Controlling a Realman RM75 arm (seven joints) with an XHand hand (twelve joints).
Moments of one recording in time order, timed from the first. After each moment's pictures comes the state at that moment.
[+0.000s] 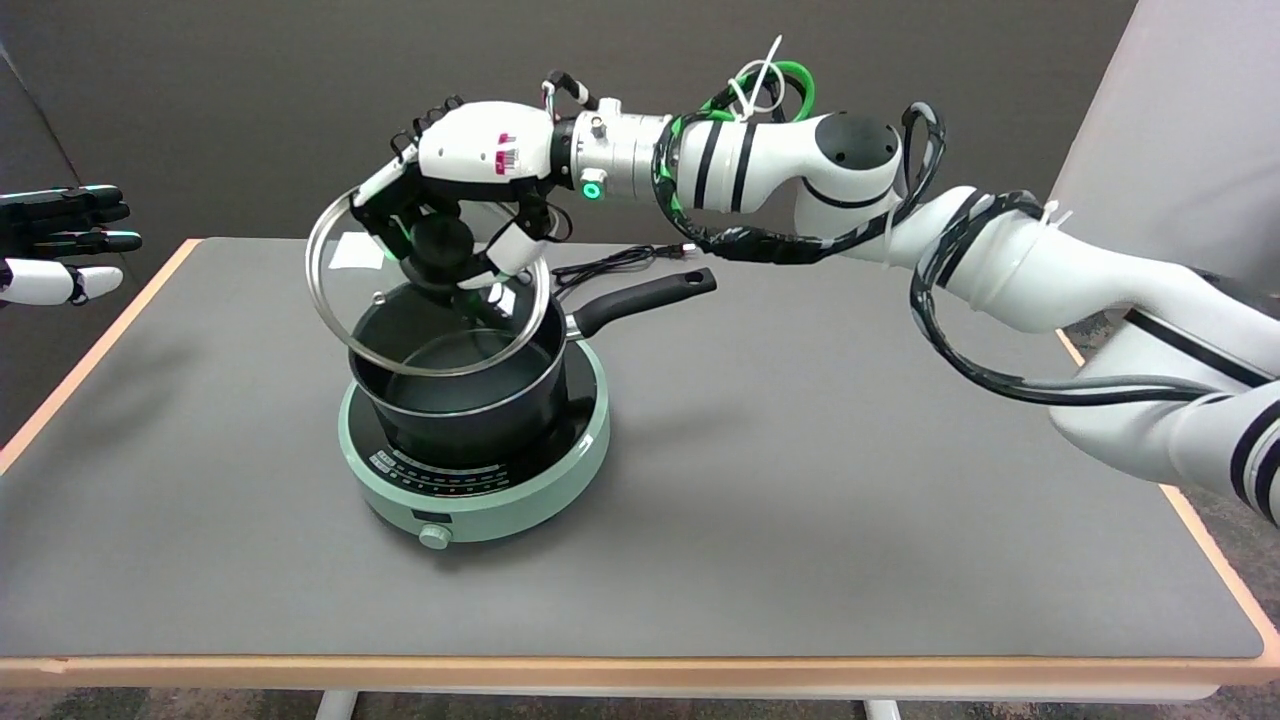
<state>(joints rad) 1.17 -1.10 -2.58 1.10 -0.78 0.54 1.91</state>
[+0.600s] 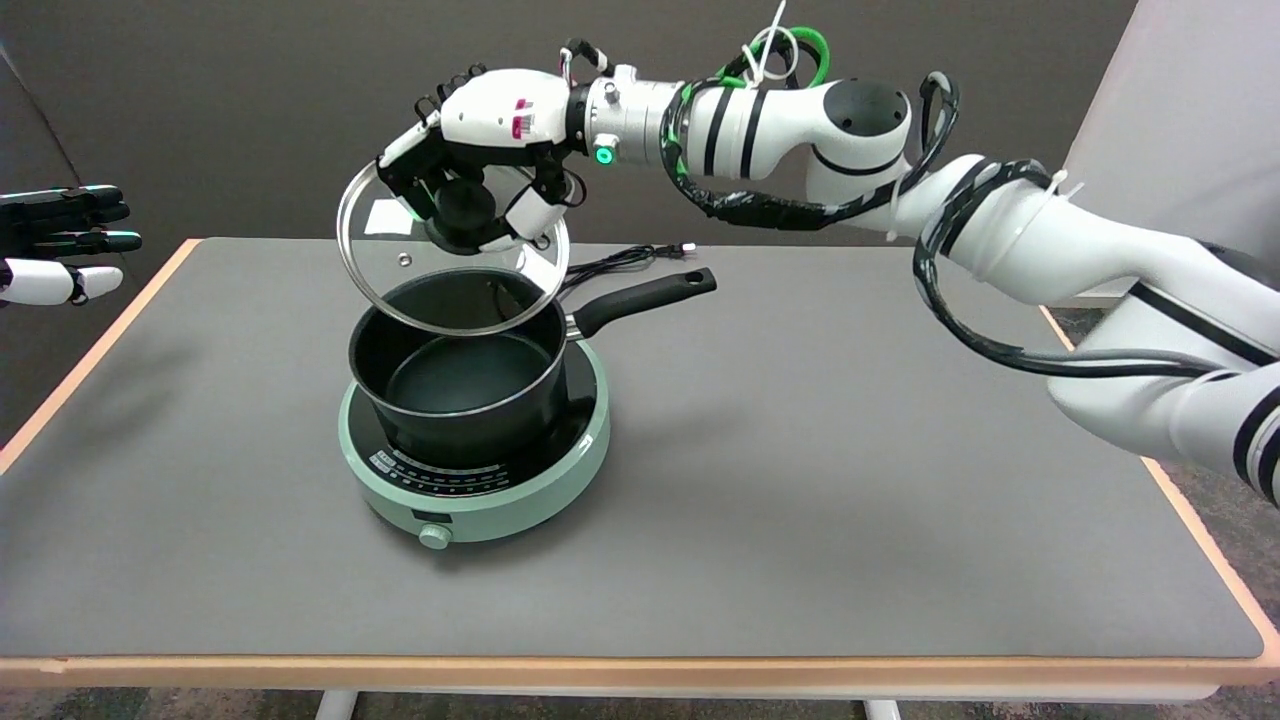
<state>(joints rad) 1.23 -1.11 -2.59 1.00 -0.80 0.55 1.92</state>
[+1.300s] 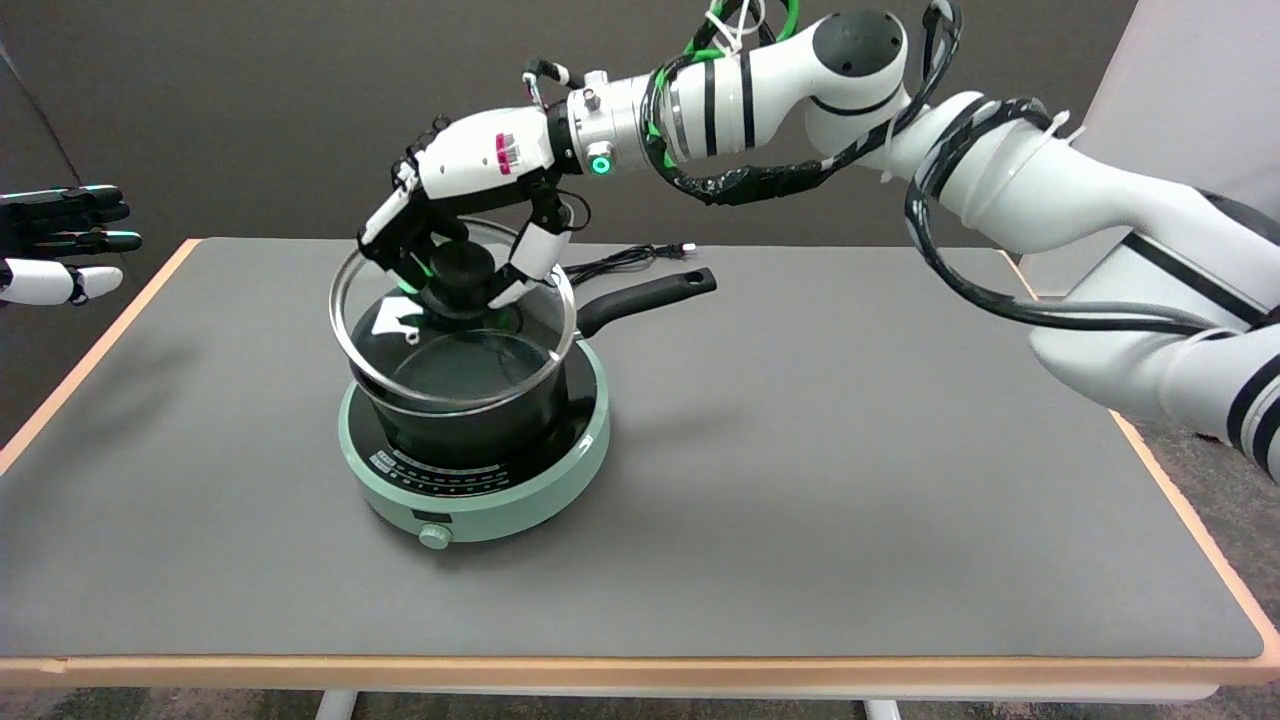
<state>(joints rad) 1.34 -1.16 -2.59 0.90 -0.96 0.90 2.09</state>
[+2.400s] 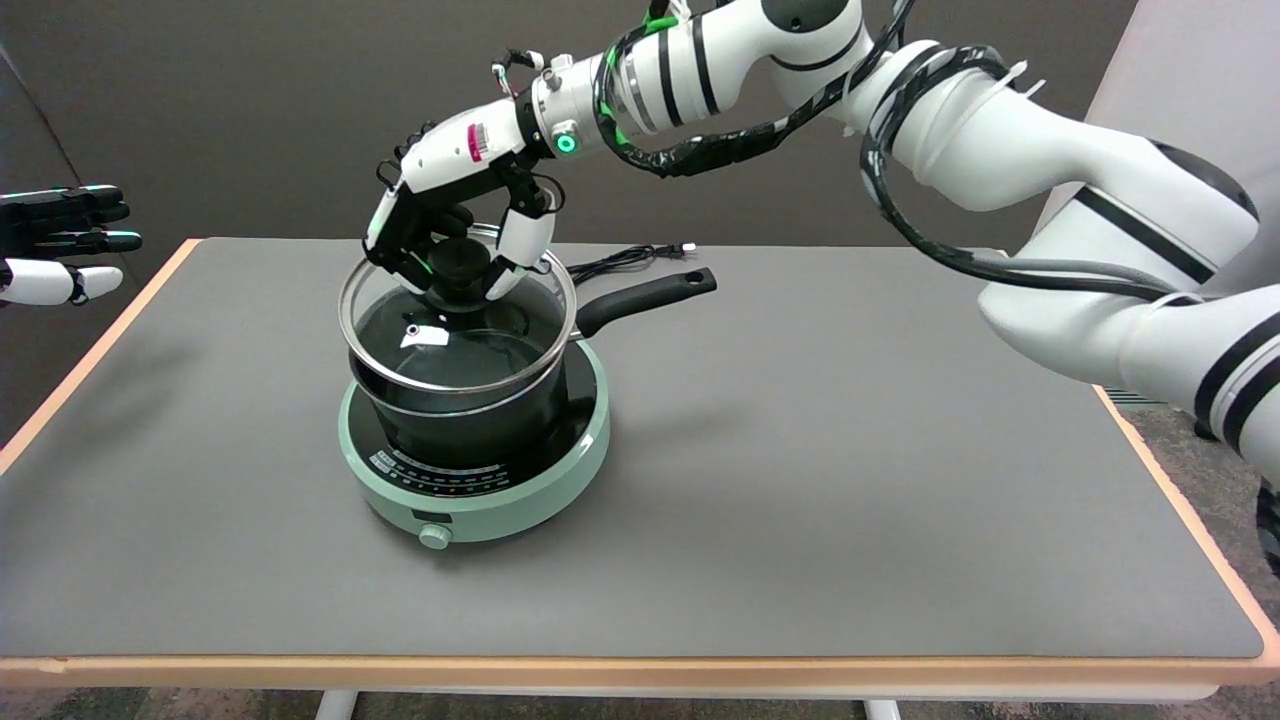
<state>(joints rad) 1.45 -1.29 -2.59 0.71 -1.14 0.97 2.23</state>
